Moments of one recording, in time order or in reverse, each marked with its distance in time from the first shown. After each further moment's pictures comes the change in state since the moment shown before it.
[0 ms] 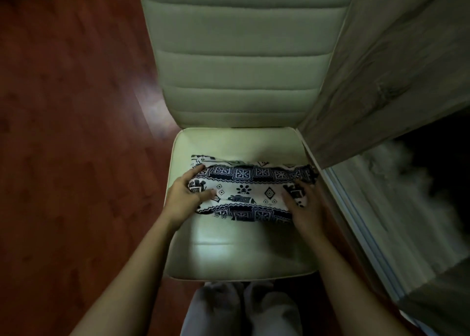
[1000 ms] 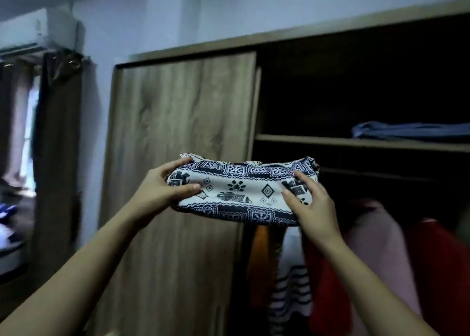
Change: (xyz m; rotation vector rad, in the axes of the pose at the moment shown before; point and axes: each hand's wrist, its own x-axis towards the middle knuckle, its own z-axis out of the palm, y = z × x) left_hand -0.331 0.720 -0.066 -0.333 -0.568 1.320; right_hand -0.287 -0.505 -0.516 -0.025 1.115 -0.997
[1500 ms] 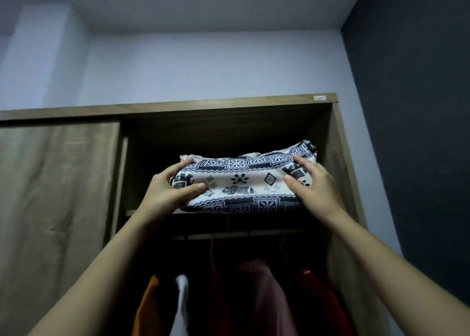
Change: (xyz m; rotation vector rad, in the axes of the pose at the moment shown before) left_hand 0.134 0.105 0.258 -0.233 -0.237 0.351; right_hand 0.132 -0.004 -0.262 -0.460 0.324 -0.171
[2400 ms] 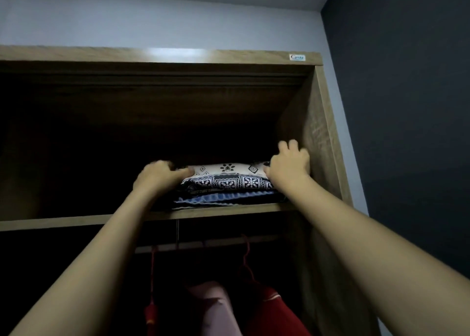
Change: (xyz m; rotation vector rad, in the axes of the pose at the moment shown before) left_hand 0.156 -0.115 0.126 0.824 -0.013 -0.169; right_hand 0.119 0.127 0.048 -1.154 -0.258 0.033
